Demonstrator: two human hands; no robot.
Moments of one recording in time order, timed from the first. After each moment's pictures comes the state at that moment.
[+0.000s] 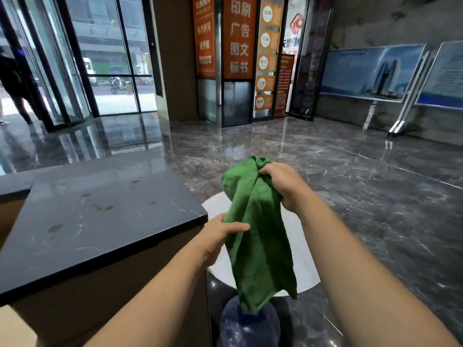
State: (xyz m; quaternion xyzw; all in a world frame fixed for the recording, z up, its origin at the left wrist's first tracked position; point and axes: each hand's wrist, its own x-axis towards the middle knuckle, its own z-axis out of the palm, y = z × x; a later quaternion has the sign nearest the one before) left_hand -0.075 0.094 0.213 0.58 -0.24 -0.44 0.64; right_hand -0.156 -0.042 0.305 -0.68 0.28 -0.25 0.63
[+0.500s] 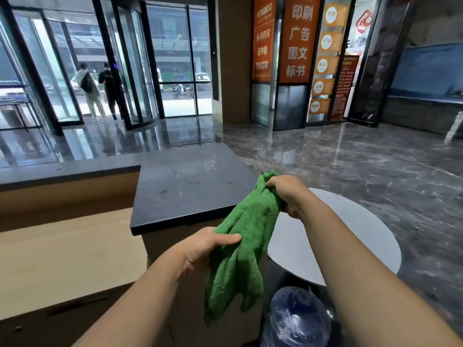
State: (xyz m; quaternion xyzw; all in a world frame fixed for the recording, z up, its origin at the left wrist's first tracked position) left_hand -0.074 0.318 0.215 0.60 -0.20 -0.46 0.62; right_hand -0.128 0.119 0.286 -0.69 0.29 -0.14 0.65
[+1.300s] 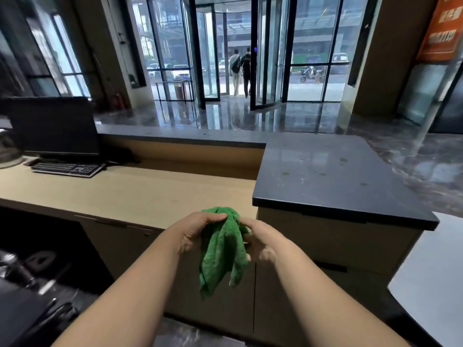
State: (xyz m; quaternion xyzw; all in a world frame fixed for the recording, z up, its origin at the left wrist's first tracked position) left_hand -0.045 0.532 0.198 0.62 0.12 -0.26 0.73; right_hand -0.034 0.365 0.166 -0.59 0.15 0.32 0.72
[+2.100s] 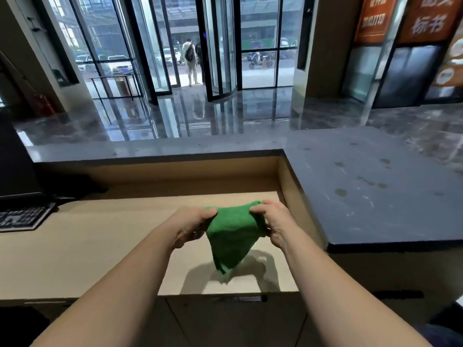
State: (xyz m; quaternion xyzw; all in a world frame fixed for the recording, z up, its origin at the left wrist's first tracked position) left_hand 0.198 0.677 0.193 0.74 0.09 -0.21 0.63; right_hand 0.163 0.485 0.181 -0.57 0.27 0.02 0.77
